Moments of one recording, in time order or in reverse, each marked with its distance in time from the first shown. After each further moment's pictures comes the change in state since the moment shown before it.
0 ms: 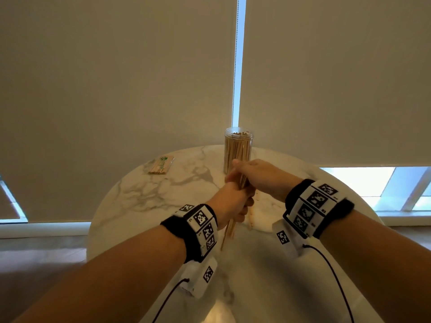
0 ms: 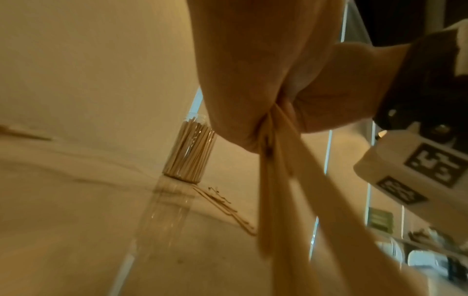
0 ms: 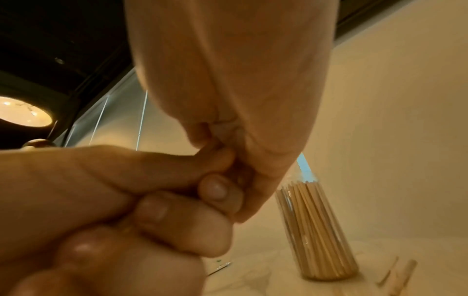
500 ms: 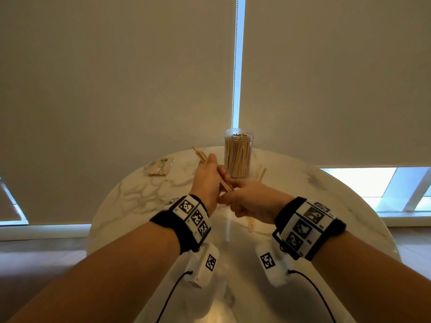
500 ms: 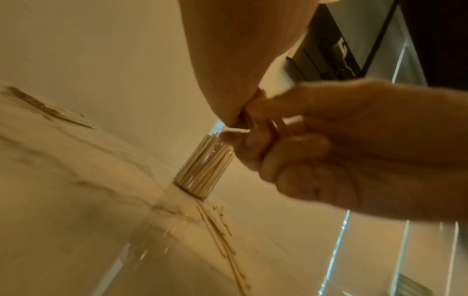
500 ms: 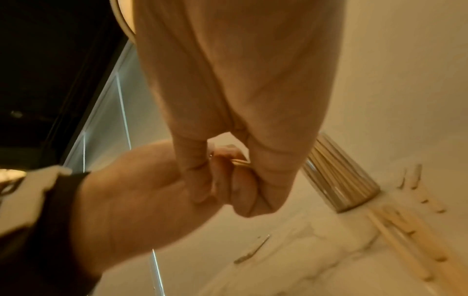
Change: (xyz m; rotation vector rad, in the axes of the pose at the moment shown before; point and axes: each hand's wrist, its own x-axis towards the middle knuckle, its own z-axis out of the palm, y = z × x) left_hand 0.012 0.023 -0.030 -0.534 0.445 0.163; right_hand -0.009 0.014 0.035 0.377 -0.274 0.152
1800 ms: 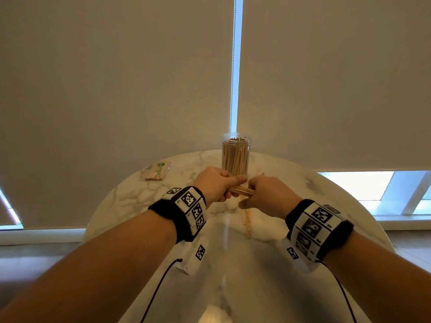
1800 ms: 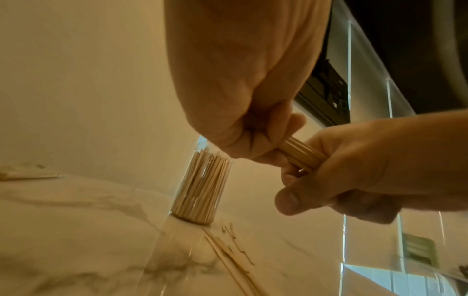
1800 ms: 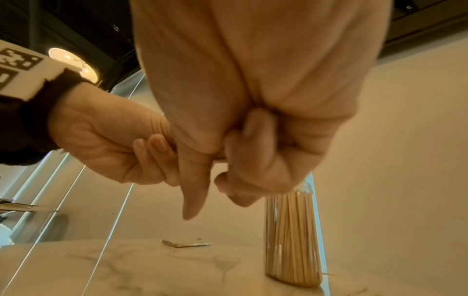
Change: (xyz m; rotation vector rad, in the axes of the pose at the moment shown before) left_hand 0.026 -0.001 -0.004 0.745 -0.312 0.013; right_hand -0.007 -0.006 -0.037 -0.996 0.401 -0.064
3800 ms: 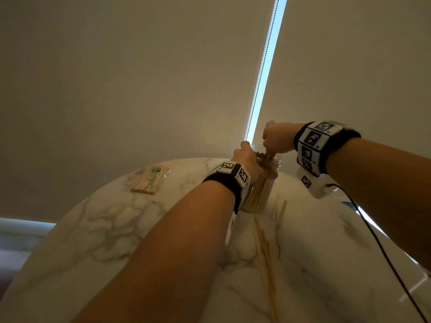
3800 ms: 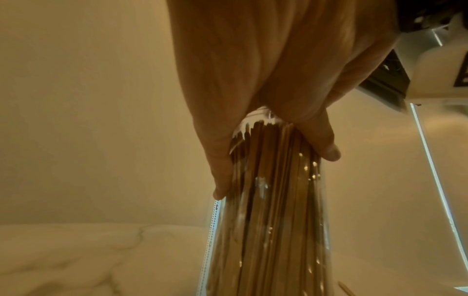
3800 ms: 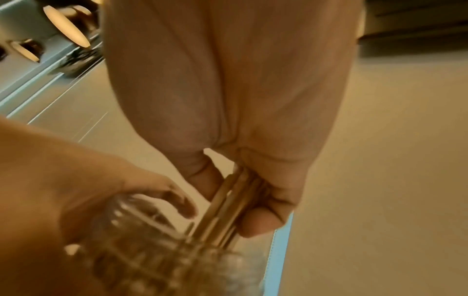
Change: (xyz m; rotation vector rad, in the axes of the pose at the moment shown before) left_hand 0.219 -0.005 -0.006 0.276 0.125 0.022; right_hand 0.244 -0.014 -0.069 -0.542 -0.003 0.044
